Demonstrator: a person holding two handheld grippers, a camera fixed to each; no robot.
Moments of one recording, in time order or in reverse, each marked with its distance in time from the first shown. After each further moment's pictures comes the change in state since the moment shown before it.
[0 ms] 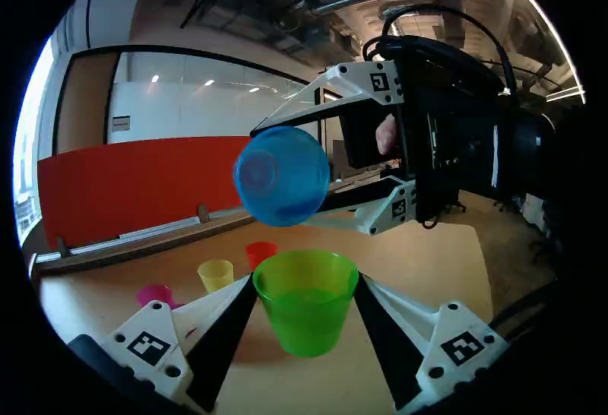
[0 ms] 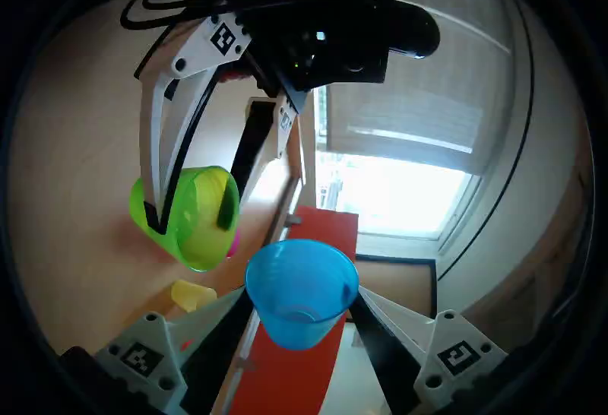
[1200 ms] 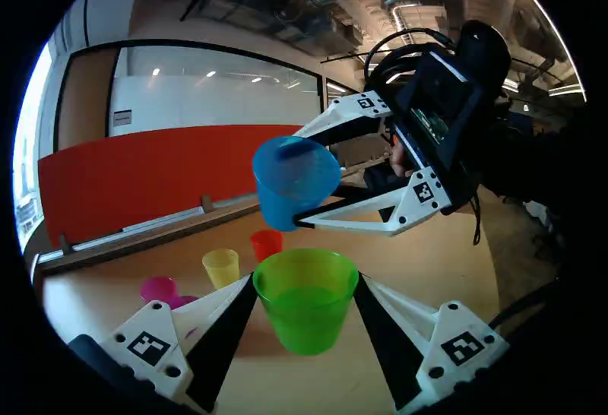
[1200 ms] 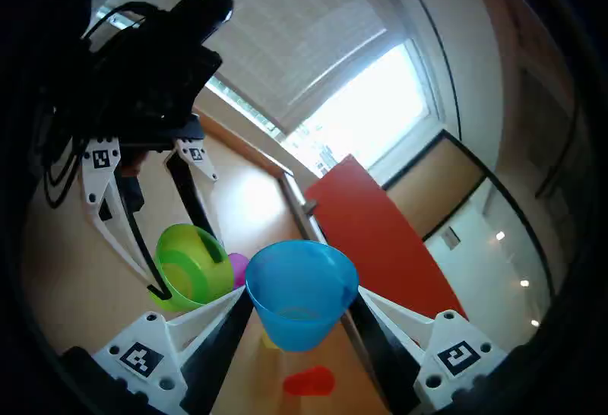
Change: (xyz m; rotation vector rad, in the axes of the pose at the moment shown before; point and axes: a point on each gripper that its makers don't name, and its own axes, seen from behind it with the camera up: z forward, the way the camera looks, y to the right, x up) left arm -0.017 -0.011 0.000 0.018 -0.054 0.011; right arm -0.032 -0.043 0.001 0.035 -0.022 0.865
